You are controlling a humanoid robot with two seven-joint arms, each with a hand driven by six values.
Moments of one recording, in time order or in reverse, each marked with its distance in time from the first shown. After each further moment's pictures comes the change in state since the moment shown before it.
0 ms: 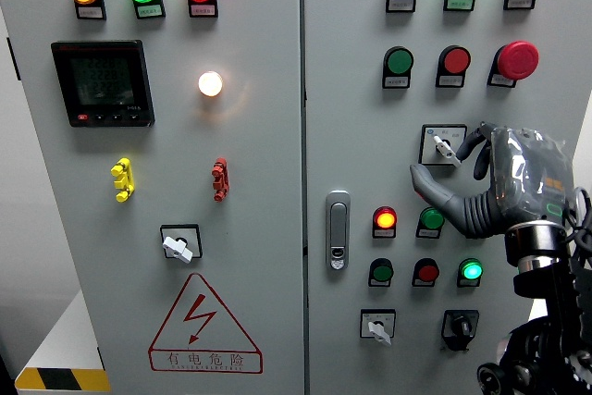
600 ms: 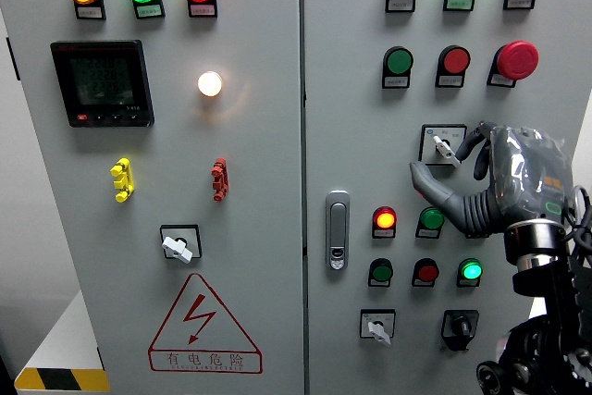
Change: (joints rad) left arm 0.000 0.000 0.000 0.000 0.000 0.000 0.000; right arm 0.006 0.000 0.000 -0.009 0.000 0.004 0.000
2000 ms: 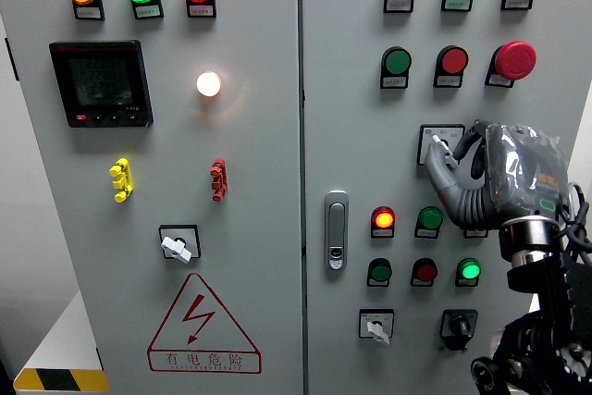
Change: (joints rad) left arm 0.000 0.000 0.000 0.000 0.000 0.000 0.000; right arm 0.017 0.000 -0.011 -0.022 -0.005 -0.001 -0.013
